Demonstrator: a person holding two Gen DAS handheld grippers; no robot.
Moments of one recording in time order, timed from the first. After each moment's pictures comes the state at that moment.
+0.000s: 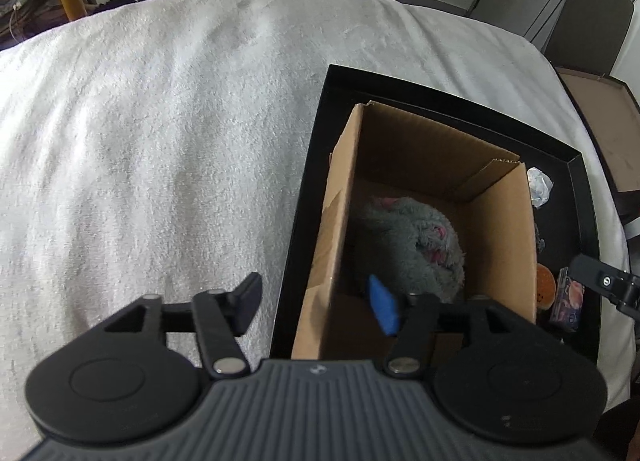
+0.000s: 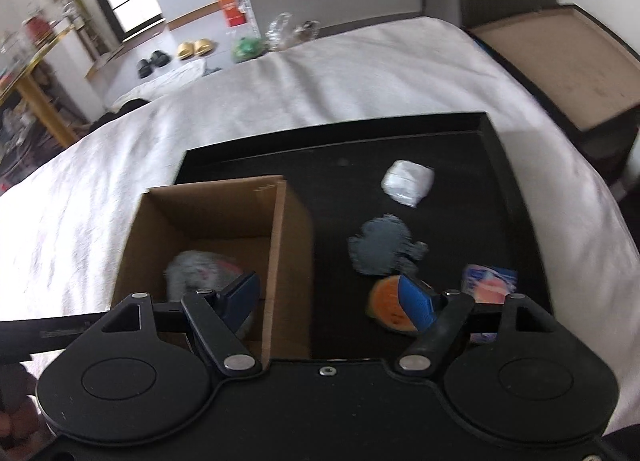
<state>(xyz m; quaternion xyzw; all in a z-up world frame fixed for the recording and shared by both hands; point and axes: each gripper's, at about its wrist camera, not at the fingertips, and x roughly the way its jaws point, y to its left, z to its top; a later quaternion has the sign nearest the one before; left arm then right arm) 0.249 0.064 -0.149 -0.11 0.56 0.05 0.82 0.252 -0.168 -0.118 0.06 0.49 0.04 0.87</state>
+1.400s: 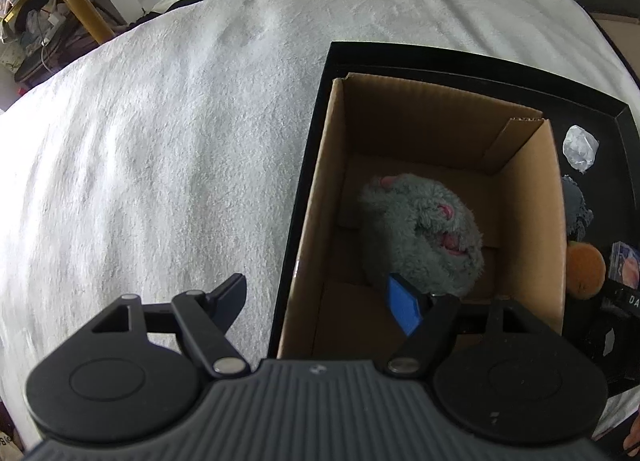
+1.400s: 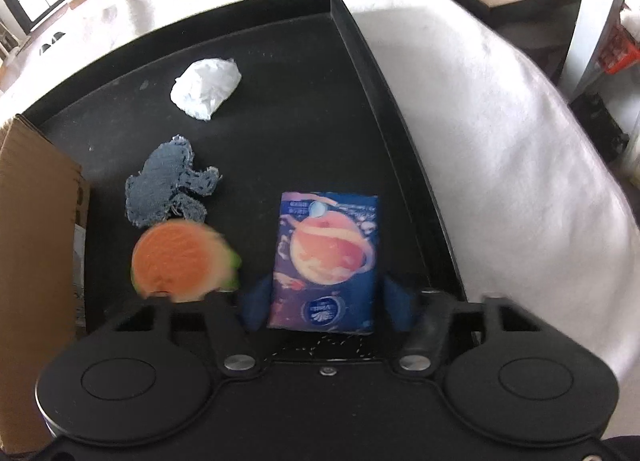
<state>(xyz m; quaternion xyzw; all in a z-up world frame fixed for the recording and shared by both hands) 0.266 0.006 -0.158 0.00 0.59 0.13 0.80 0.267 -0.271 -0.233 0.06 0.56 -0.07 0.82</state>
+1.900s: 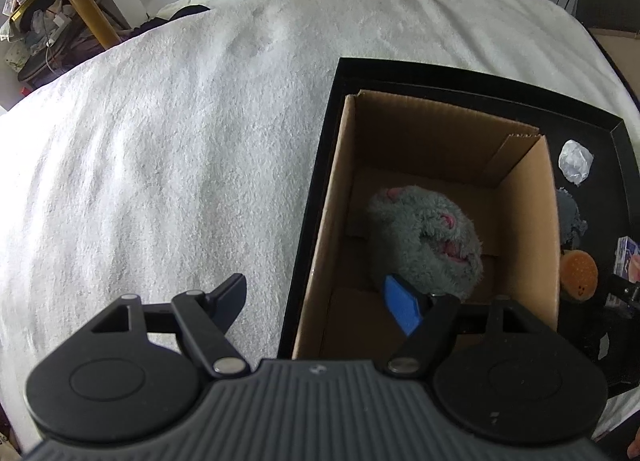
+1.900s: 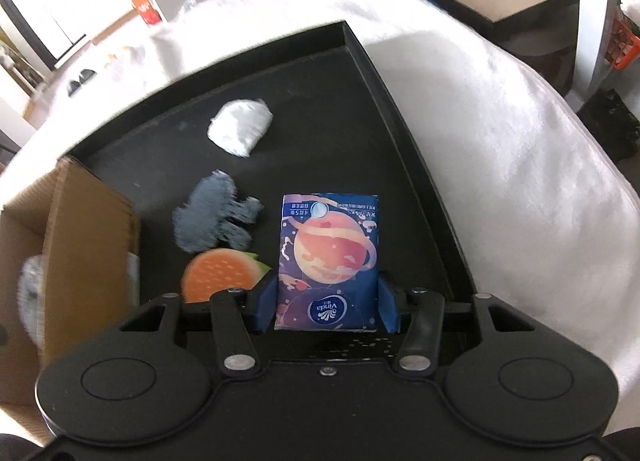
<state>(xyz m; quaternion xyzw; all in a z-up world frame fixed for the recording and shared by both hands) 0.261 0.013 -0.148 -0.01 0.58 0.13 0.81 0.256 -0.279 -0.202 0.12 0.52 -0.03 0.84</state>
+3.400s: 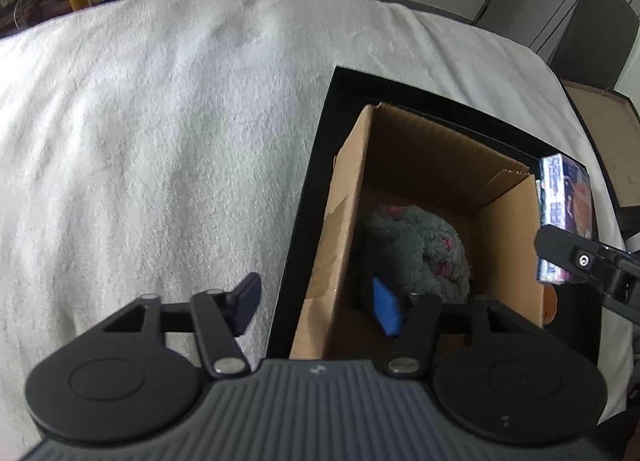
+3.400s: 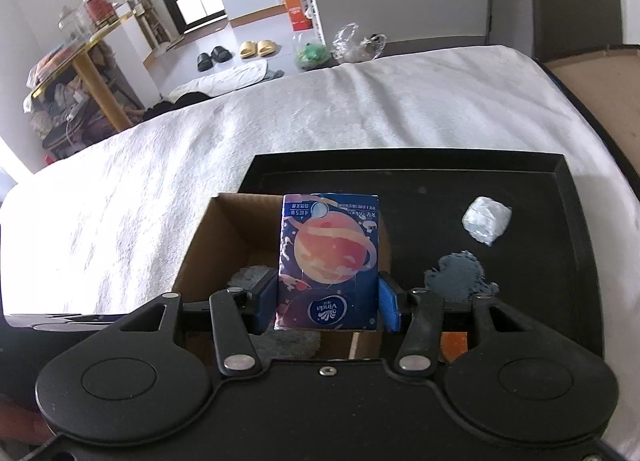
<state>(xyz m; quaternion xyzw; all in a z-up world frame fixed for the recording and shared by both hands) 0.251 0.064 -0.157 -0.12 0.55 0.06 0.83 0.269 -0.120 -0.116 0.03 0.47 0.14 0.87</state>
